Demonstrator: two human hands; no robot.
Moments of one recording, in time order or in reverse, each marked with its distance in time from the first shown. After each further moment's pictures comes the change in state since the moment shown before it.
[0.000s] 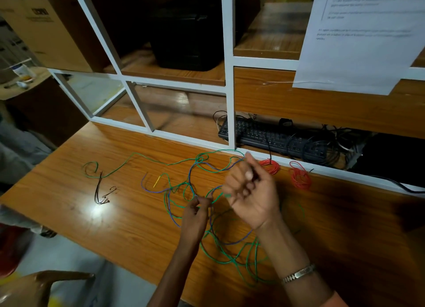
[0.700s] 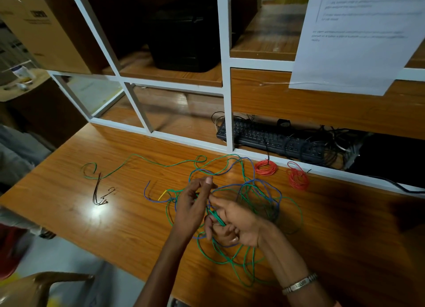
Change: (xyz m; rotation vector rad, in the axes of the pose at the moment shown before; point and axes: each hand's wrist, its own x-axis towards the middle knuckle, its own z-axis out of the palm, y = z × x) left_hand -0.015 0.065 0.008 0.004 -0.078 0.383; right_hand -0.016 0.027 -0.030 -0.835 0.154 0.762
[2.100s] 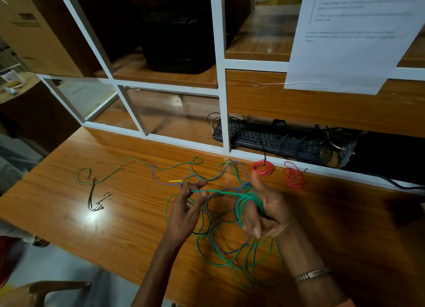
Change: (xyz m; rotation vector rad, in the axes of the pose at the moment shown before) left_hand 0.016 -0.067 -0.030 0.135 -0.098 0.078; right_hand -0.045 -0.012 -0.034 0.217 -0.494 -0.423
